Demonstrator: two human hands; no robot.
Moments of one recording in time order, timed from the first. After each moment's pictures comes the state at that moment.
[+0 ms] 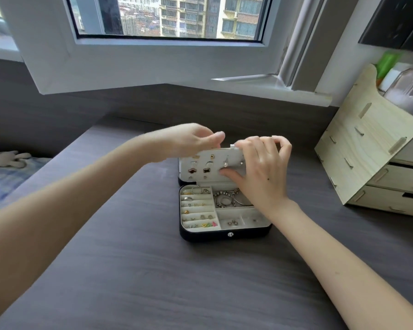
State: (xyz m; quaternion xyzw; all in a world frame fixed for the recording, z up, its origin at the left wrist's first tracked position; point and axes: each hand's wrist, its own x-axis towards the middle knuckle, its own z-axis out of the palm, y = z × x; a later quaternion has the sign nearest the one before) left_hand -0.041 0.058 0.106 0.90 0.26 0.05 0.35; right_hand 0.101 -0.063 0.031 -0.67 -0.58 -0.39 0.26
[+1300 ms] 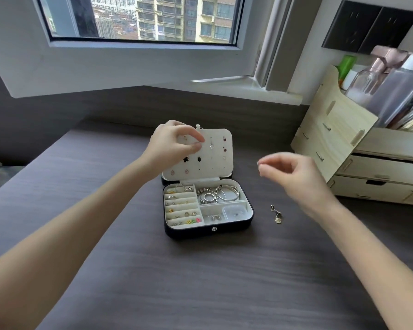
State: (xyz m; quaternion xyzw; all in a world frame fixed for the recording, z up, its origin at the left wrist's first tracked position) left_hand -0.033 0.048 0.073 0.84 0.26 0.30 0.38; right_hand 0.126 -0.151 0.069 -0.73 -0.44 0.13 0.51
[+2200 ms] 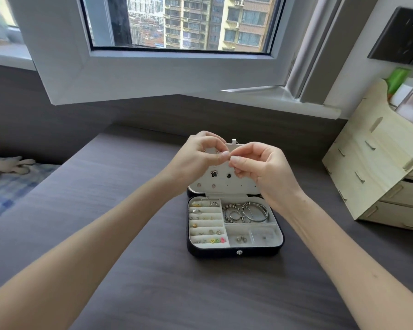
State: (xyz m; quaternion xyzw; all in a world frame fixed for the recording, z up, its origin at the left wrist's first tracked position) left_hand -0.042 0.048 0.075 0.77 0.21 0.30 0.53; right_hand 0.078 -0.058 0.081 -0.56 -0.45 0.30 0.62
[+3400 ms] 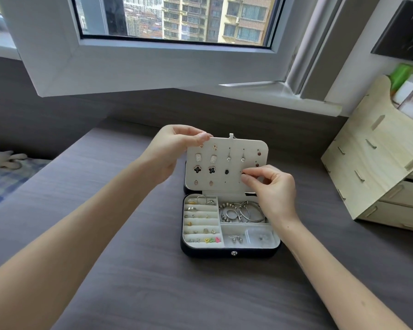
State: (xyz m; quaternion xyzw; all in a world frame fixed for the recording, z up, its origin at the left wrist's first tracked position) left_hand -0.049 0.074 0.078 0.67 0.30 0.32 0.60; right_hand 0.096 -0.067 0.023 -0.74 -0.39 0.06 0.54
